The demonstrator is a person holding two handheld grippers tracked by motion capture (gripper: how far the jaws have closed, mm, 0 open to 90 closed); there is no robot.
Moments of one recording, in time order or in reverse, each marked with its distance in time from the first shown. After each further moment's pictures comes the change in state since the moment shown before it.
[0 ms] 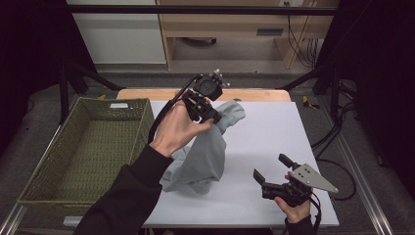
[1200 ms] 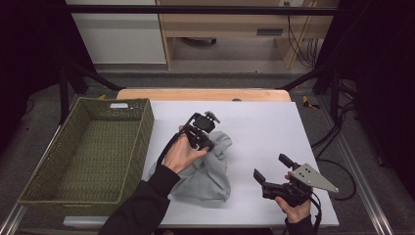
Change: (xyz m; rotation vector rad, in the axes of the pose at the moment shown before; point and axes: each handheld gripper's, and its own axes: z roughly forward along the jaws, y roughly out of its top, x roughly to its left) left arm 0.025 -0.065 0.122 0.102 -0.048 -0.097; right arm -0.001 0.000 0.000 -0.004 0.000 0.008
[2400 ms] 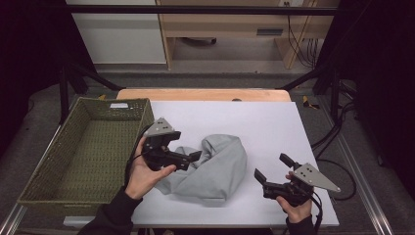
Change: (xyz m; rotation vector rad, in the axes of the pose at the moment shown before) left arm 0.002 -0.106 -0.088 -0.590 -0.063 0.007; right arm 0.000 0.003 -0.002 -0.005 0.004 0.016
